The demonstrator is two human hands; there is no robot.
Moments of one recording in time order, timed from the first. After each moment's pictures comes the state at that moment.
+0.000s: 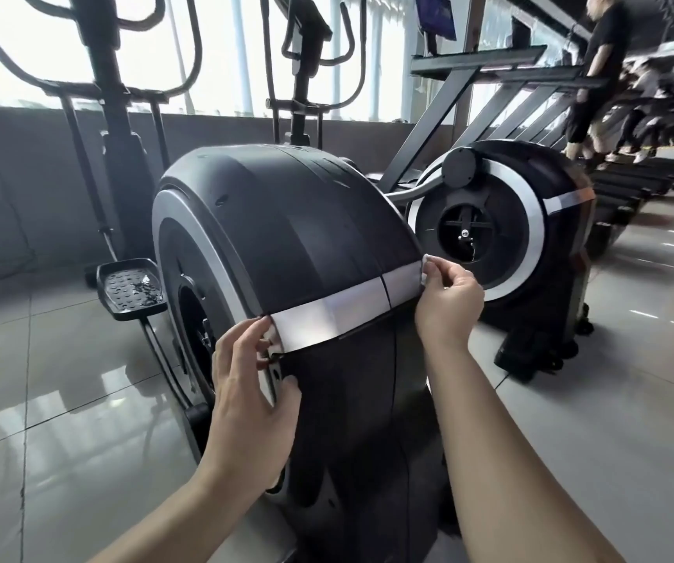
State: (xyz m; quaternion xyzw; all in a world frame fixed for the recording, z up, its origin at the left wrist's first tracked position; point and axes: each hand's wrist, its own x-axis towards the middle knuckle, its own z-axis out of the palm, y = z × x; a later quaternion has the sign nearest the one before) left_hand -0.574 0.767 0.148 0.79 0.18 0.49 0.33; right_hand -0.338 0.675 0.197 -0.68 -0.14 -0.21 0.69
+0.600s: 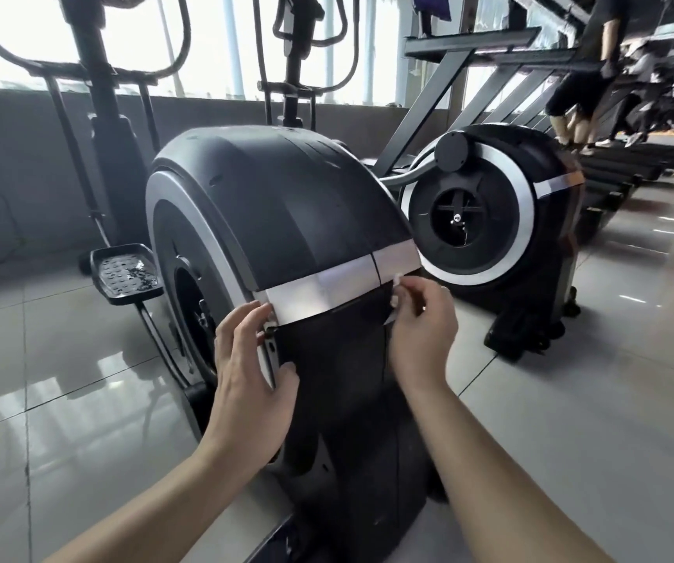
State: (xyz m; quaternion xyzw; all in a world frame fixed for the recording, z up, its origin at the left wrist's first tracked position) left_hand -0.582 0.758 0.144 0.81 0.15 0.47 0.32; right_hand -0.406 0.653 0.163 -0.66 -0.21 -0.24 0.68
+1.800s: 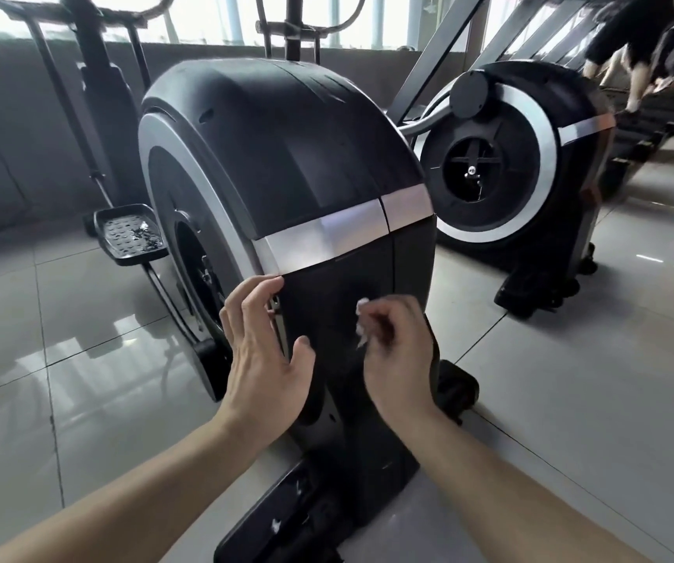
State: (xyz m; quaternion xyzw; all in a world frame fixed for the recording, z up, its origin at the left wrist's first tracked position) left_hand -0.580 0.749 0.117 0.82 0.13 0.49 0.26; right_hand -0.465 0.642 0.102 -0.66 -0.34 -0.18 0.64
